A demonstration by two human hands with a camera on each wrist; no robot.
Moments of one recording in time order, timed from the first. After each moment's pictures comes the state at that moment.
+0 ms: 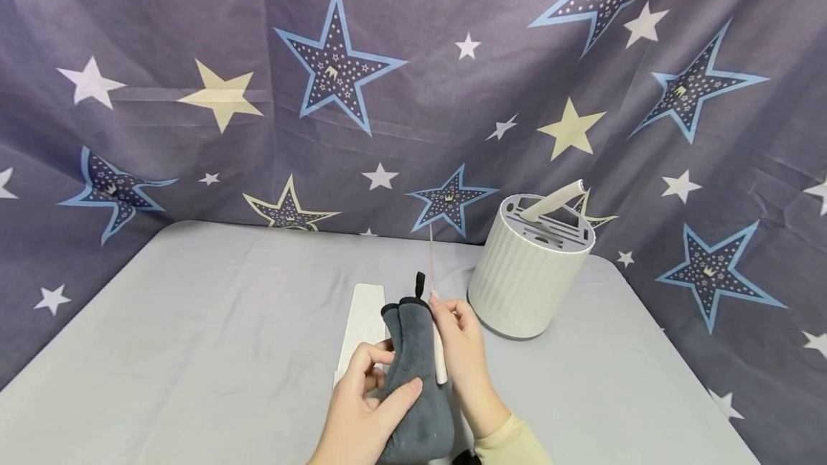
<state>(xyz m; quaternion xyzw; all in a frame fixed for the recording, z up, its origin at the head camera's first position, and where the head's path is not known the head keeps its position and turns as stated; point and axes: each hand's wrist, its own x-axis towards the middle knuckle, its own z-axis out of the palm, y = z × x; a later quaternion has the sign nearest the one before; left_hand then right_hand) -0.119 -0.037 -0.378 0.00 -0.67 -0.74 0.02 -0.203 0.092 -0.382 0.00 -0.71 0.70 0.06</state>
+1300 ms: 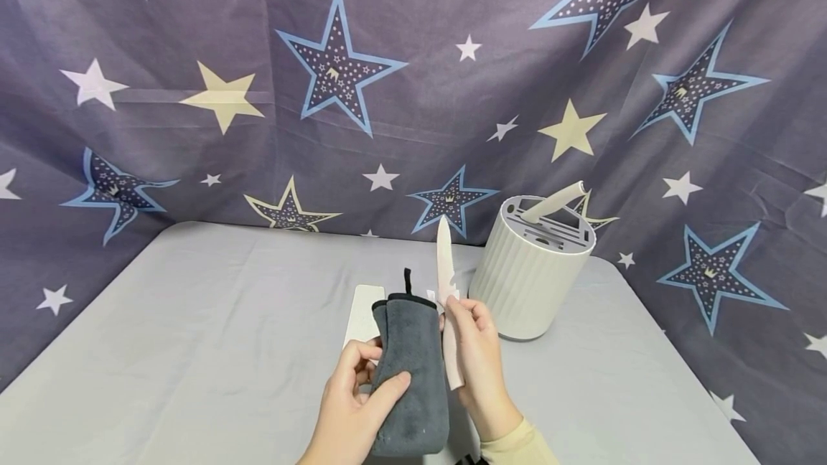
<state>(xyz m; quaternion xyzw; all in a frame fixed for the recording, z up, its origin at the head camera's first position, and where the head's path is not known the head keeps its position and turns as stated) -0.123 -0.046 -0.379 0.01 -0.69 -0.73 0.04 -0.199 0.102 -0.375 -0.04 -0.60 0.80 0.04</state>
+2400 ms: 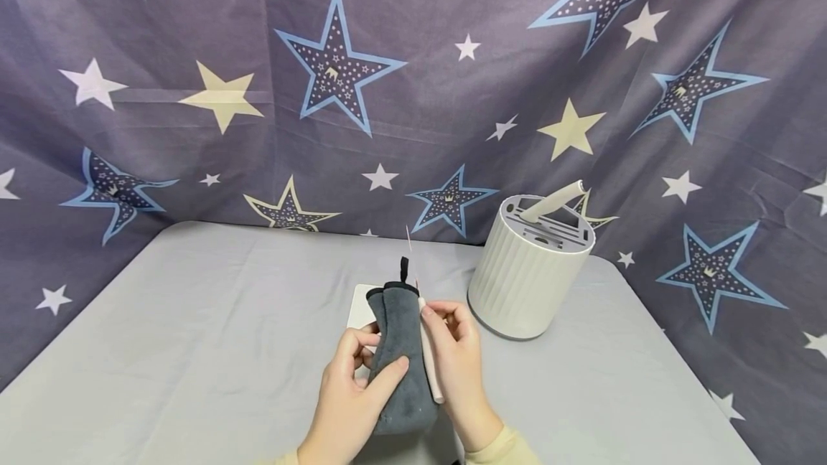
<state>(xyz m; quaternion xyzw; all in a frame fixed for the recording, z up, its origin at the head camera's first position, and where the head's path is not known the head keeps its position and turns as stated) -0.133 -0.046 -0.378 0.00 -0.71 -0.69 0.12 -0.188 0.078 -0.376 0.02 -0.65 0.74 0.13</state>
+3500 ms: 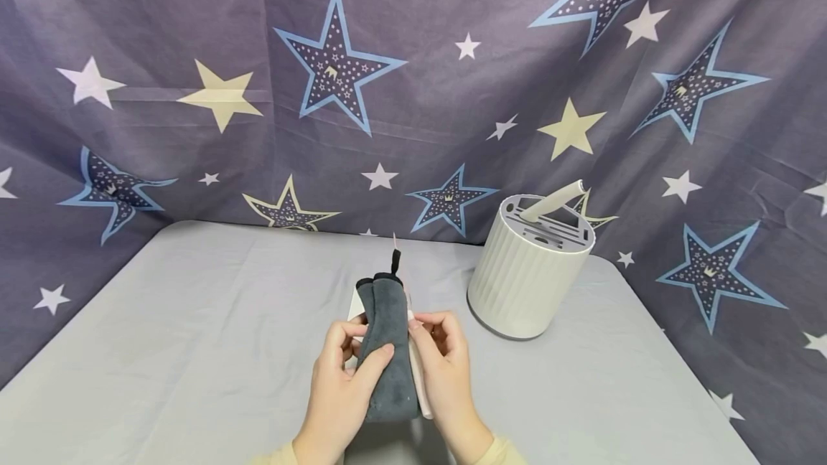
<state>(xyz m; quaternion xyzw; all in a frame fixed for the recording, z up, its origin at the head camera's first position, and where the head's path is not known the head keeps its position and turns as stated) -0.139 -0.051 -0.378 0.03 -0.71 -0.69 0.14 -0.176 0.070 -0.386 0.05 -0.67 0.73 0.12</state>
